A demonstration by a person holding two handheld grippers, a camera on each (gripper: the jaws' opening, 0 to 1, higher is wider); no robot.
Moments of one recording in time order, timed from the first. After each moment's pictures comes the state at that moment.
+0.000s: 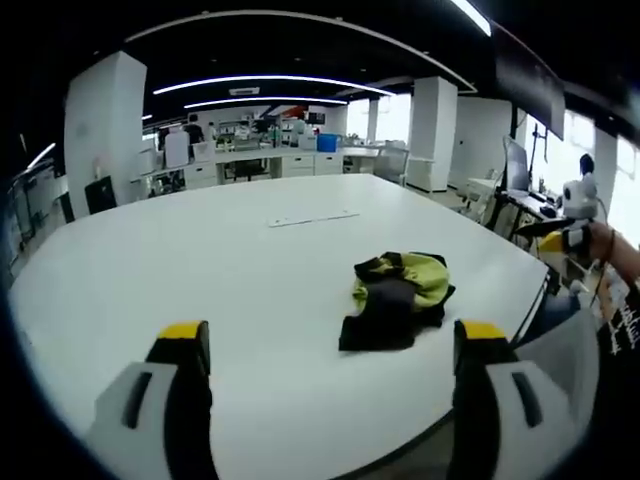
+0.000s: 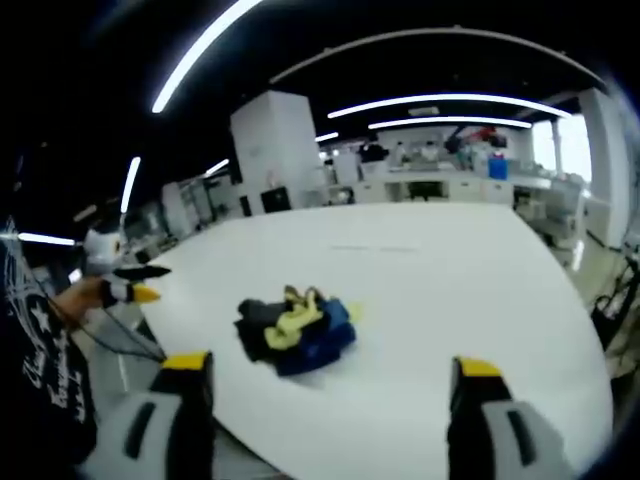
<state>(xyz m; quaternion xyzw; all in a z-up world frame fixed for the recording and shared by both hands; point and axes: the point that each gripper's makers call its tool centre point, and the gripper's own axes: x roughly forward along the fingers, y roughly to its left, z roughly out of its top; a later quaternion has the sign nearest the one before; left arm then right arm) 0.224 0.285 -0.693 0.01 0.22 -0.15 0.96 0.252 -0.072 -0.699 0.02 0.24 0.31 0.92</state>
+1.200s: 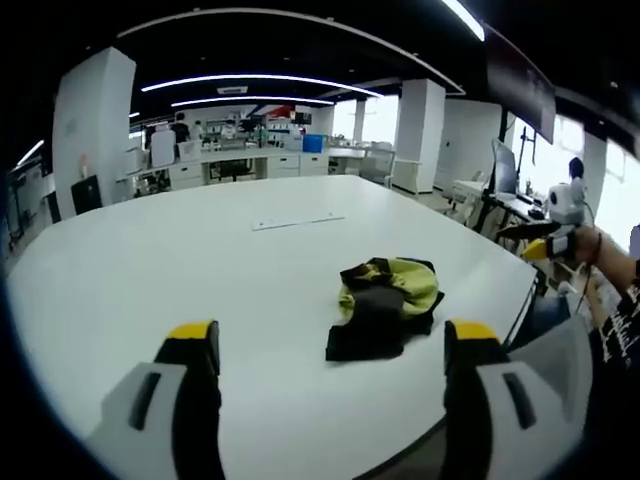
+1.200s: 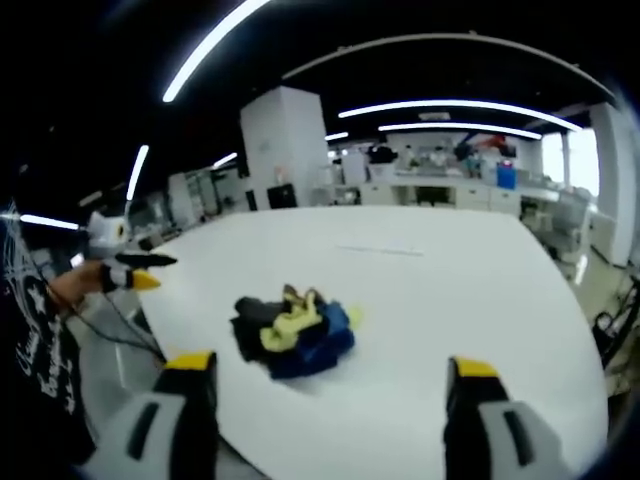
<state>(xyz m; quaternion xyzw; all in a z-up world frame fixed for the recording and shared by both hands) 0.238 0.273 -0.689 0.00 0.21 -0.18 0.96 0.268 -0.064 -0.703 0.00 0.23 0.33 0.92</state>
